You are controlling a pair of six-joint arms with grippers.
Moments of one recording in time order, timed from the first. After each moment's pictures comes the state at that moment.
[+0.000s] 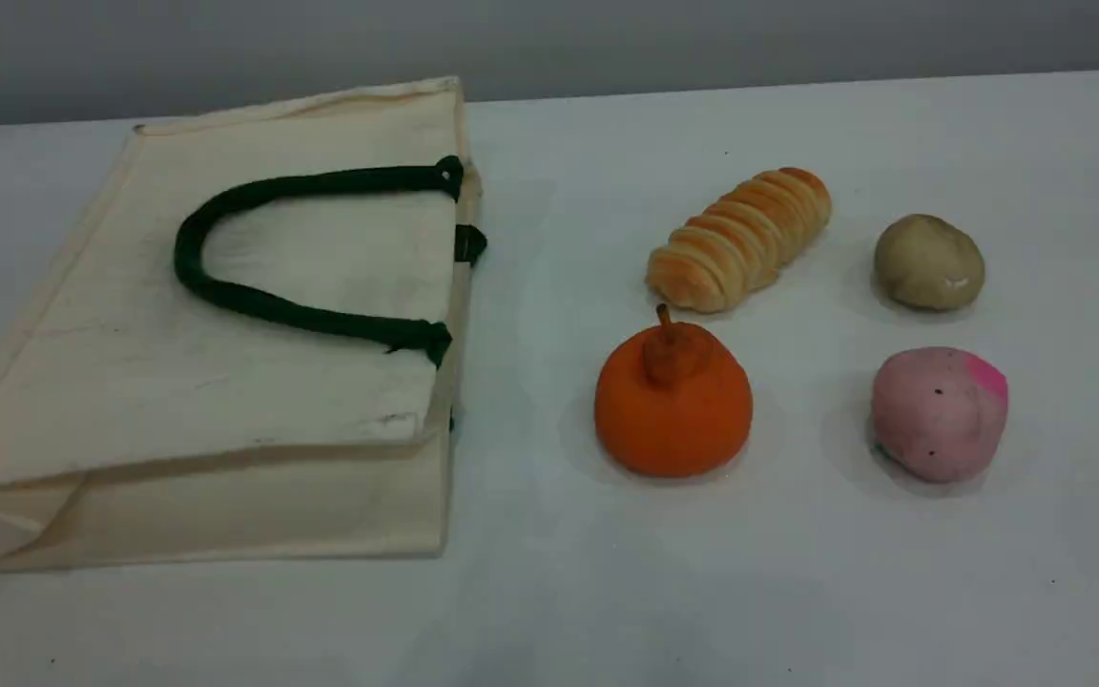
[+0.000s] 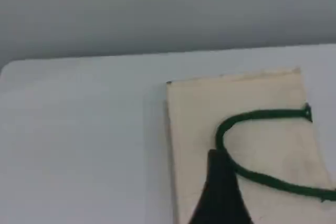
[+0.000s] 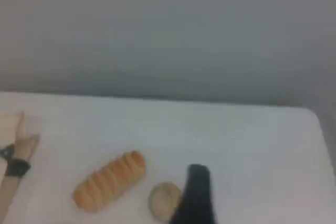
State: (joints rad) left arm 0.05 0.72 -0.96 -0.13 0.84 0.14; right arm 0.14 0.63 -0.96 0.10 0.81 -0.09
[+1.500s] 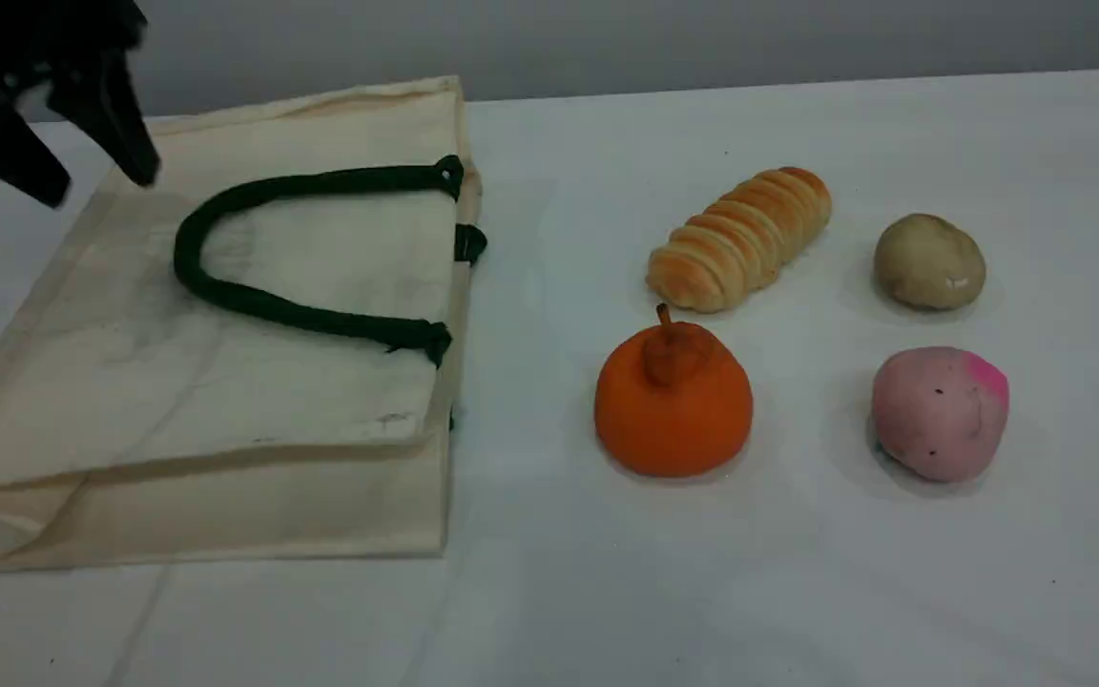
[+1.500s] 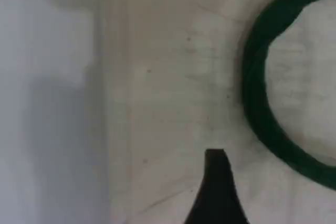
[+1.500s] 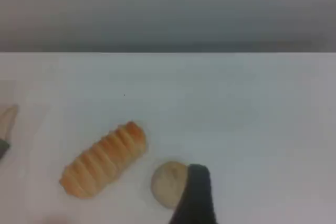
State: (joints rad) left arm -0.02 1.94 -1.30 -0.24 0.79 0.09; right arm 0.14 1.04 -0.96 0.14 0.62 -0.08
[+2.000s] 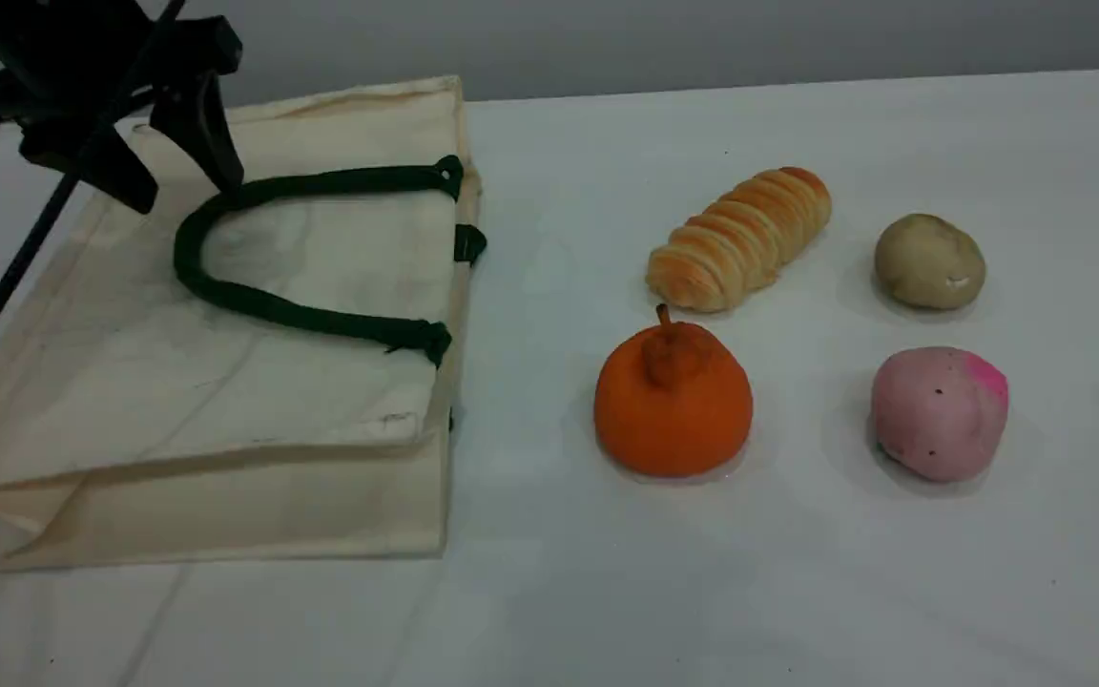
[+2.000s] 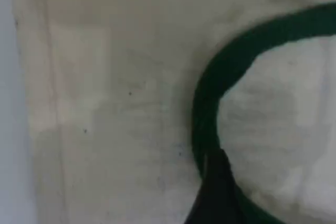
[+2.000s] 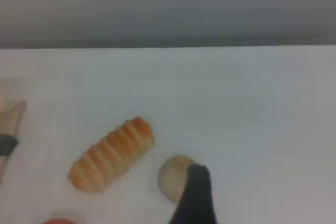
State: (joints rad) left arm -0.10 2.03 -1.36 -0.23 0.72 0.02; right arm 0.14 1.04 -0.96 0.16 0.64 -0.08
